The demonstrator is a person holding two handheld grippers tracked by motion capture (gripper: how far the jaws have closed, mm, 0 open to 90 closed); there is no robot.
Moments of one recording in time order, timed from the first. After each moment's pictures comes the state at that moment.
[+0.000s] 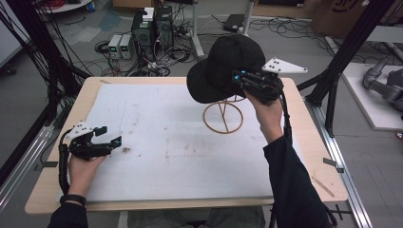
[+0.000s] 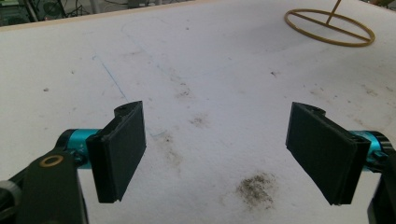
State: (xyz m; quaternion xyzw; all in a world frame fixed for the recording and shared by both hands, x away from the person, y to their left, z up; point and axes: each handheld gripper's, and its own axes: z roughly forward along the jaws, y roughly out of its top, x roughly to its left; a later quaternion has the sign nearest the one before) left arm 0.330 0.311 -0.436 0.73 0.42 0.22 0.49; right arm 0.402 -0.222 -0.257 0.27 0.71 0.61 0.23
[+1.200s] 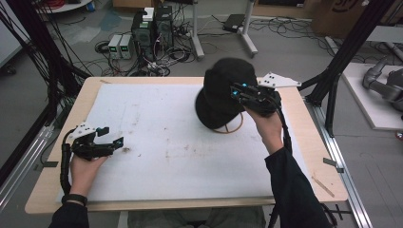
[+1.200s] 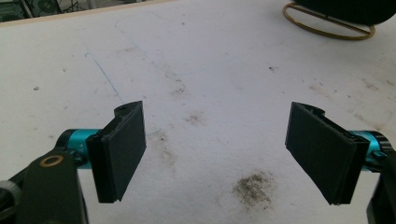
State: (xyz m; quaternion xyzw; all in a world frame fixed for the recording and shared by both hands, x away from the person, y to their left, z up) left arm 0.331 0.306 -0.437 0.74 0.41 0.22 0.49; right arm 0.390 -0.224 -0.289 0.28 0.73 0.57 0.24
